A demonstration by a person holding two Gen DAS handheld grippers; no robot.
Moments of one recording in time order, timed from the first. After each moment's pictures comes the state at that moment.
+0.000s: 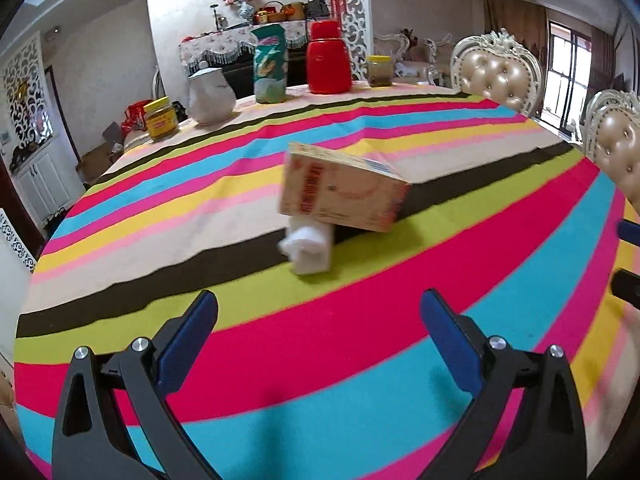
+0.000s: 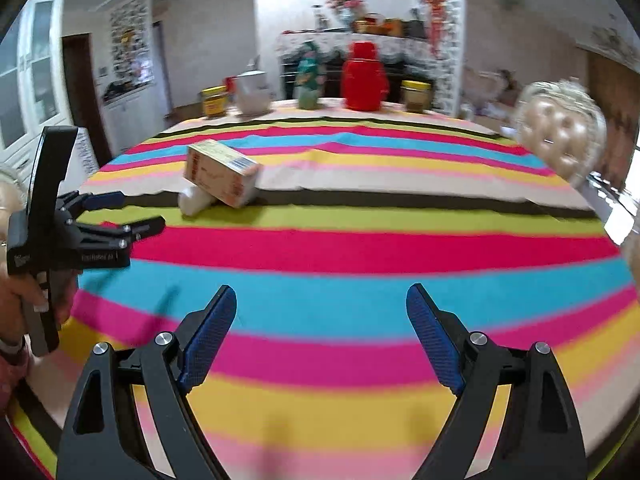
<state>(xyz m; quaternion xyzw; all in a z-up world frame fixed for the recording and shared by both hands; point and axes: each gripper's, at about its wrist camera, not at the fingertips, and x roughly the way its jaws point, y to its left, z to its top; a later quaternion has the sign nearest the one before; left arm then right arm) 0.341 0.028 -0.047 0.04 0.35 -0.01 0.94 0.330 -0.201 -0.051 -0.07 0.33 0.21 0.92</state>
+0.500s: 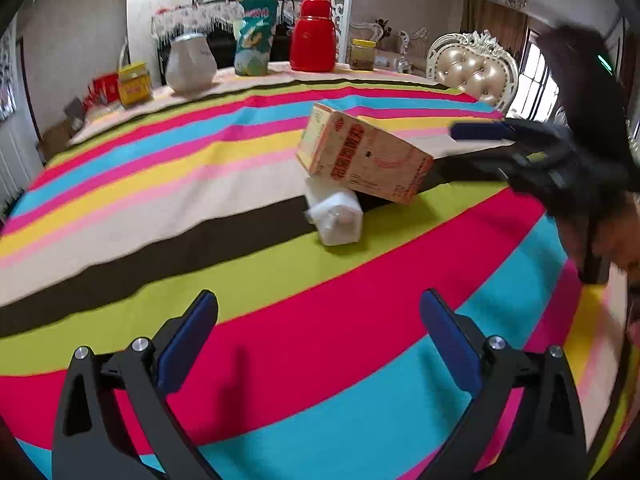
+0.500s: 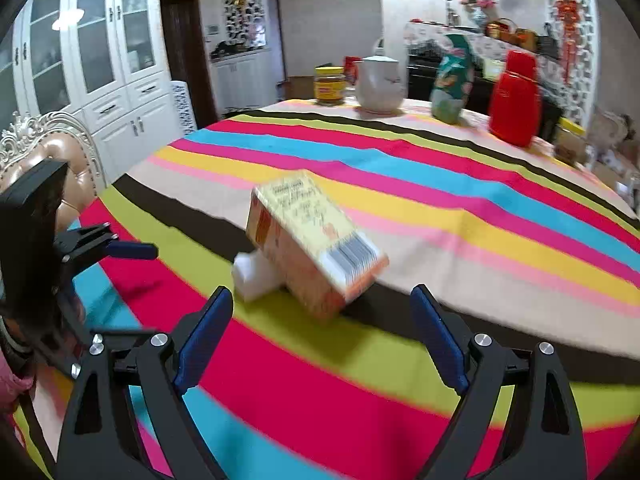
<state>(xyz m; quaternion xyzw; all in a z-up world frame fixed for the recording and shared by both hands) 0.354 0.072 -0.060 0.00 0.38 -0.08 0.92 0.461 -0.083 -0.052 -0.12 0.34 0.40 0.84</state>
